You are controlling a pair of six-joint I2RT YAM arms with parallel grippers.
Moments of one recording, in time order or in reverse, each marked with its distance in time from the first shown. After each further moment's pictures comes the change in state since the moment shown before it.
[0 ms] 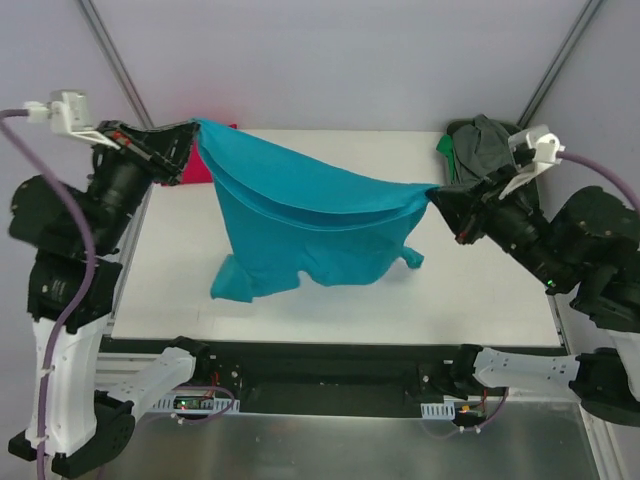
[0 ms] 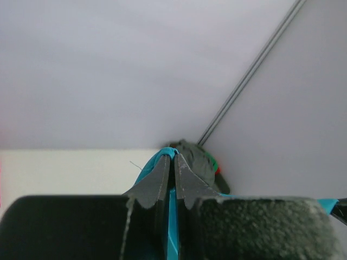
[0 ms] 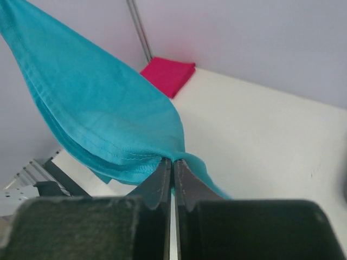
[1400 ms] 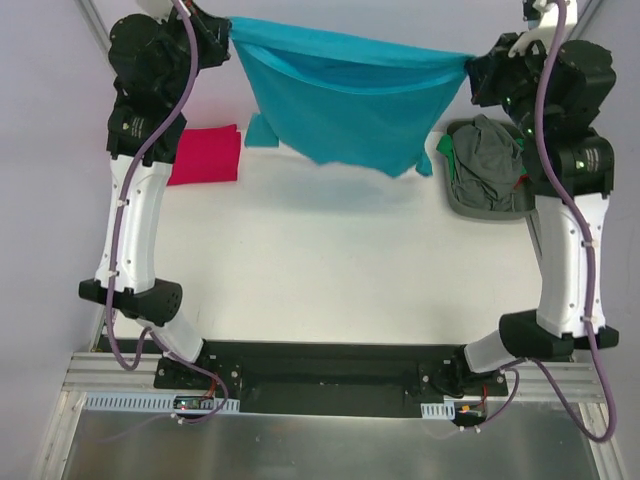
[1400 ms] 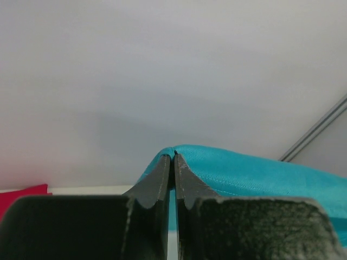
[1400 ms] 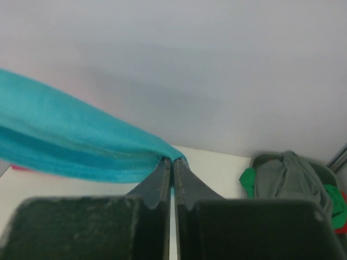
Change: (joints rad) left arm 0.052 0.802 0.791 -0.037 -0.104 0.177; right arm -0.871 0.624 0.585 0.158 -0.487 -0.174
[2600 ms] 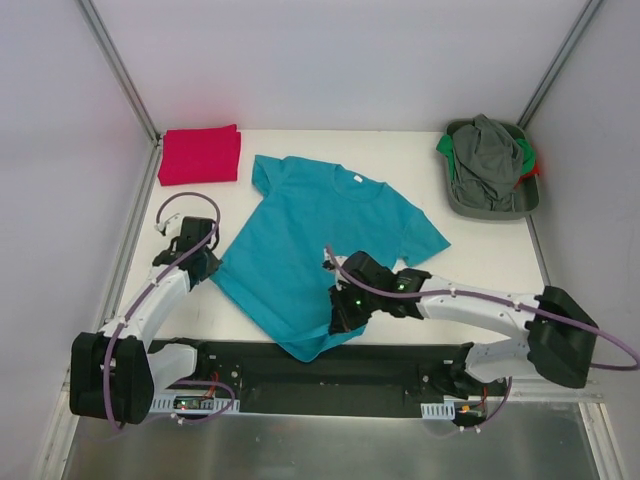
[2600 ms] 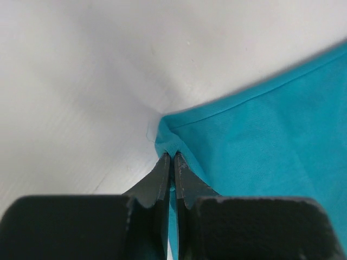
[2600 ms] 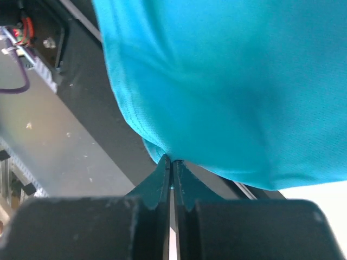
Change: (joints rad) left arm 0.121 -0.619 -1.798 -0.006 -0.319 -0.369; right arm 0.843 -0.285 -1.574 0.324 -0.238 0.558
